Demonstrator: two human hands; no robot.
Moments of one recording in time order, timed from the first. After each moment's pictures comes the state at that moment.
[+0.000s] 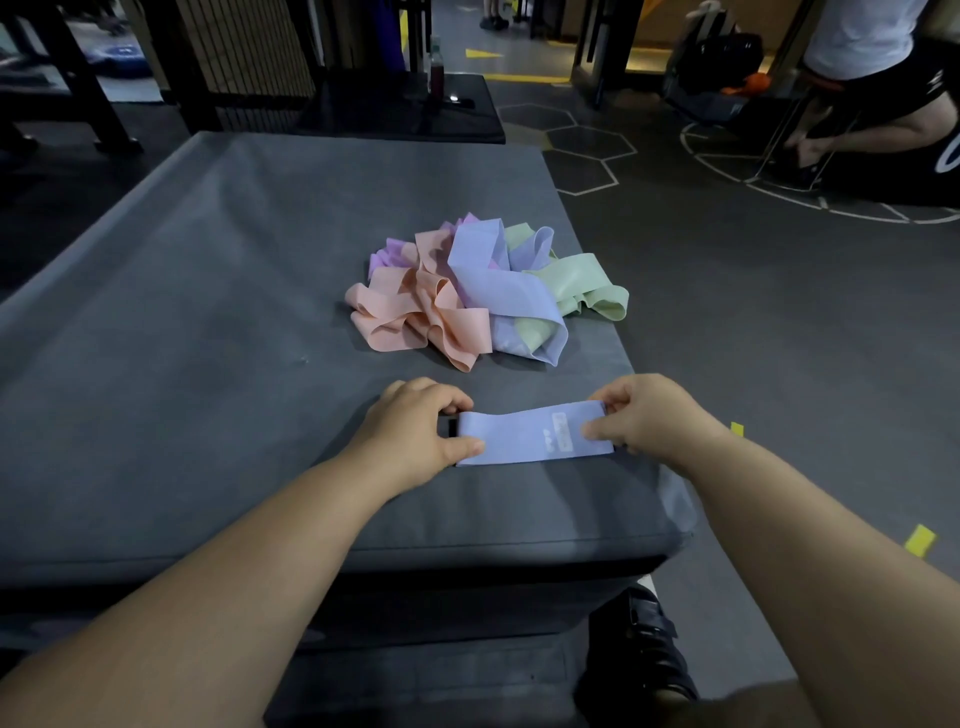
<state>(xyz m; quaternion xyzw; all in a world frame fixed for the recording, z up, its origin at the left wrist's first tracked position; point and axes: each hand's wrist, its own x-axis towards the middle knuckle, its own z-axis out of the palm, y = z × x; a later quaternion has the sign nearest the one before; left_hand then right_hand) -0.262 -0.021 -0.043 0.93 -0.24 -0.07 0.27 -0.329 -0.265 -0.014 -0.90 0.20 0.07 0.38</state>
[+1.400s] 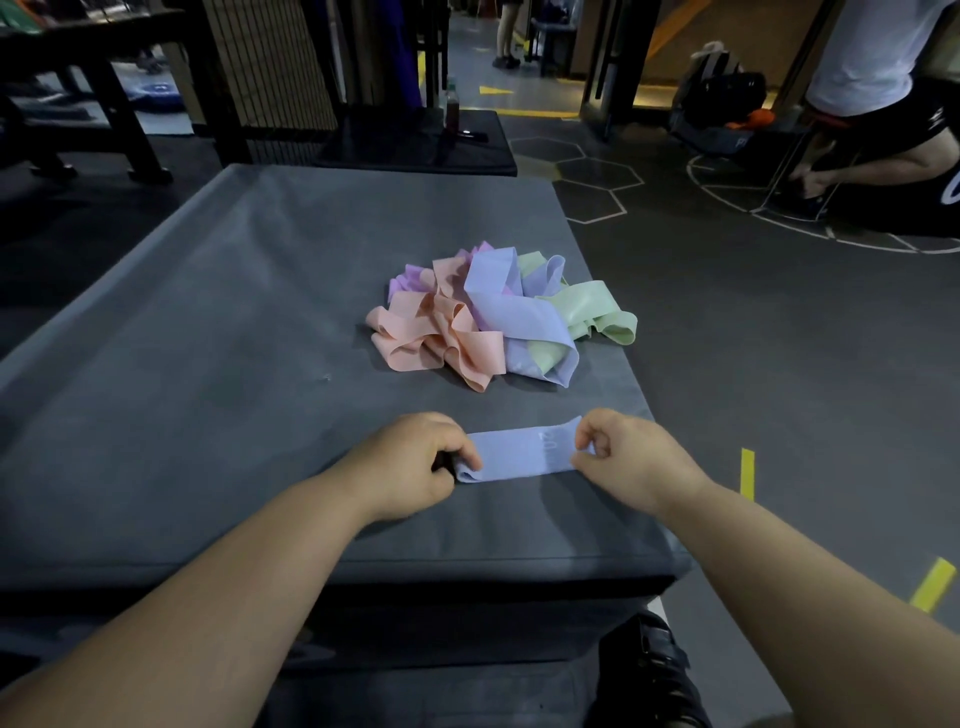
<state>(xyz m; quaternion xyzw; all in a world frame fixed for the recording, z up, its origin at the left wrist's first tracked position) -0.262 0.006 -0.038 0.88 -0.35 -0.11 0.29 -0.341 -0.240 -0.027 -0.97 0.12 0.05 0.22</state>
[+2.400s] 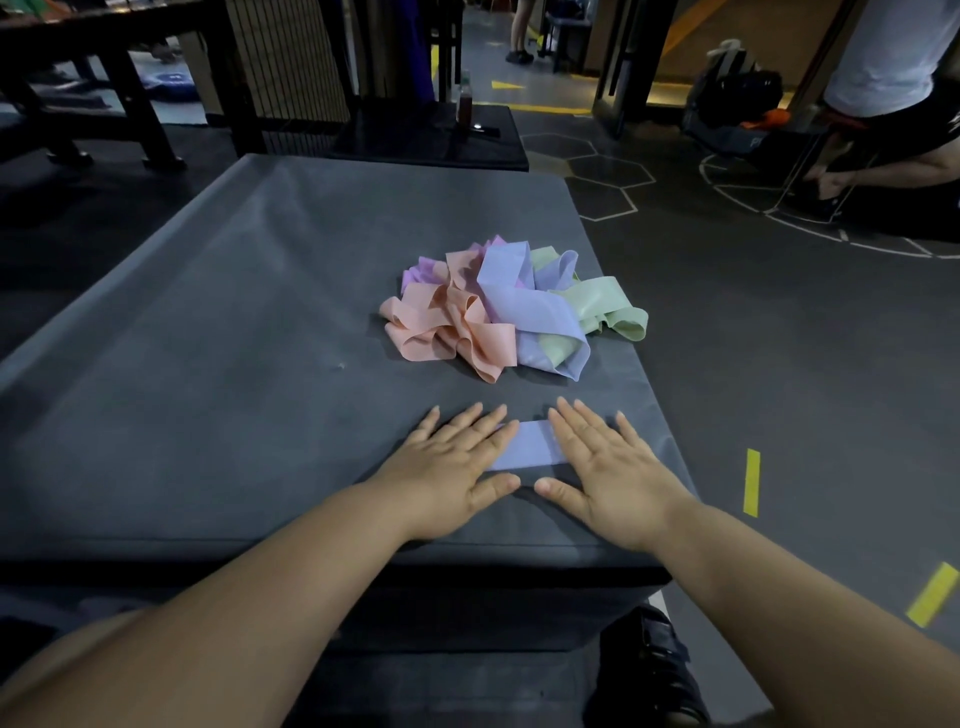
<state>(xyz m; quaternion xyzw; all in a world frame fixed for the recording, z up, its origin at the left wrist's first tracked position) -0.285 -0.011 -0.047 0.91 -0.39 -0.14 0.01 -0.353 -0.220 -0.050 -0.99 -0.05 0.09 0.02</state>
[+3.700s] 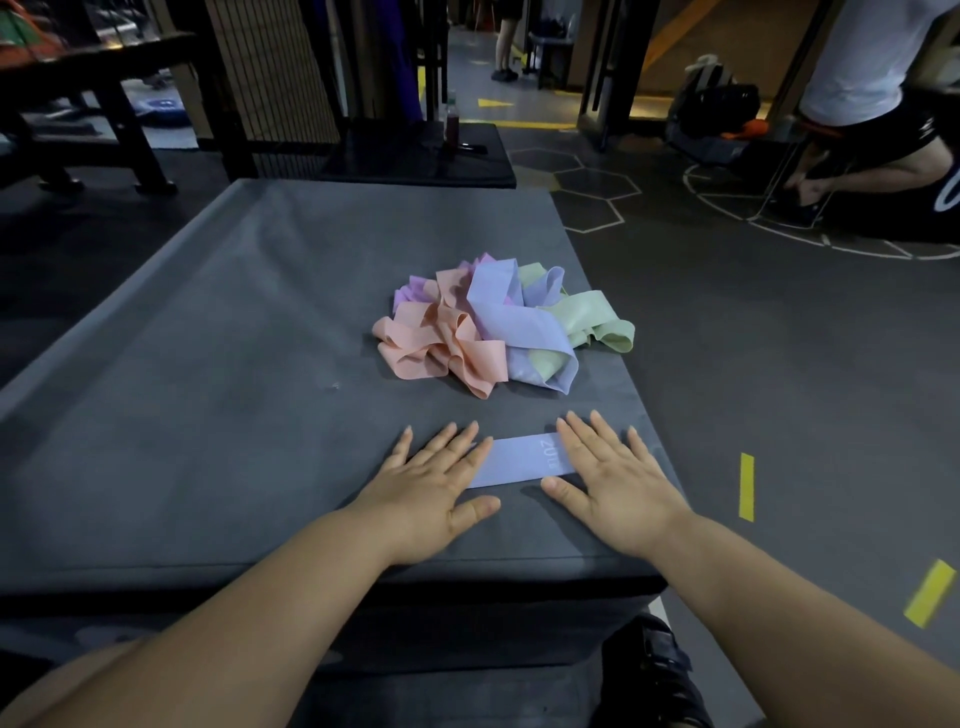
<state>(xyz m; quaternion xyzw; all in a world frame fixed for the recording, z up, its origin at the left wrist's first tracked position) -0.288 0.002 -0.047 0.92 -0.36 -0.17 0.00 -0.356 -0.229 -0.052 -0.99 0.02 0.09 0.05</state>
